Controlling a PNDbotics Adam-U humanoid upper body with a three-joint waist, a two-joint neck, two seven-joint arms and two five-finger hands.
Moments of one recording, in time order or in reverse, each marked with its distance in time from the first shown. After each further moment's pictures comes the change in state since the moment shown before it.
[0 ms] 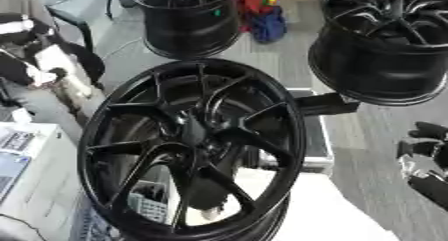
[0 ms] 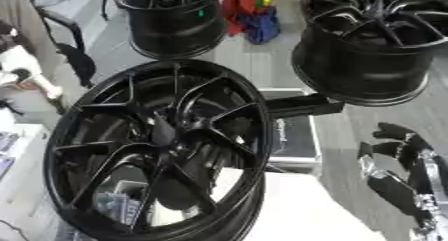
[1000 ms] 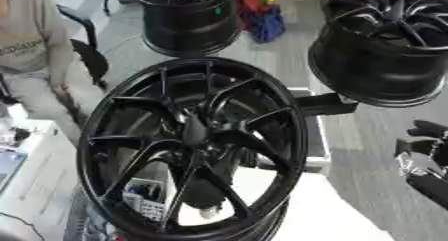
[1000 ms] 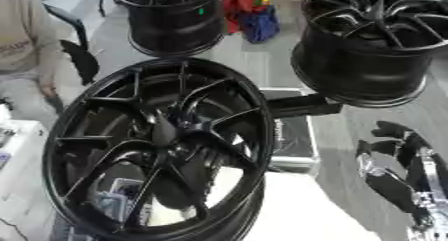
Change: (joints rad) left arm 0.187 -0.183 0.205 0.133 -0.006 0.031 0.475; right arm 0.001 0.009 -0.007 0.000 0.000 0.004 -0.012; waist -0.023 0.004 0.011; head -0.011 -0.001
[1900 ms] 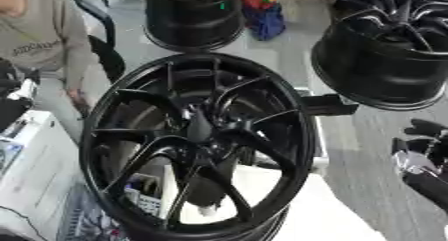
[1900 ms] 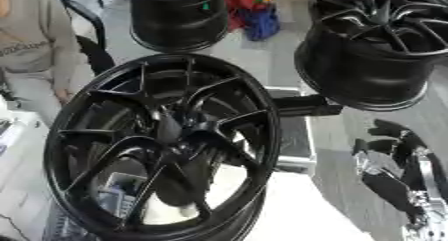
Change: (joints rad) left arm 0.102 -0.417 0.087 -0.376 0.332 -0.074 0.440; right arm -0.008 0.020 -0.002 0.000 -0.002 0.000 -0.001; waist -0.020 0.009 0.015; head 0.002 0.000
